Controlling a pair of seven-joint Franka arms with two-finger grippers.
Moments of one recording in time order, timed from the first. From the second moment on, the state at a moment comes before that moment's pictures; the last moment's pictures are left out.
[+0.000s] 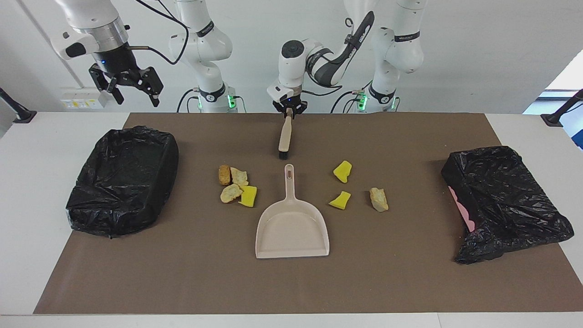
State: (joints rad) left arm -1.10 0.01 -0.01 -2.30 -0.19 2.26 -0.80; right arm 0.04 -0.09 -0.07 -1.57 -0.02 1.50 0.07
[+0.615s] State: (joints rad) left arm -0.95 0.00 0.02 -2.28 -0.18 2.20 -0.79; right arm 0.04 -0.09 -0.07 -1.57 -0.02 1.50 0.07
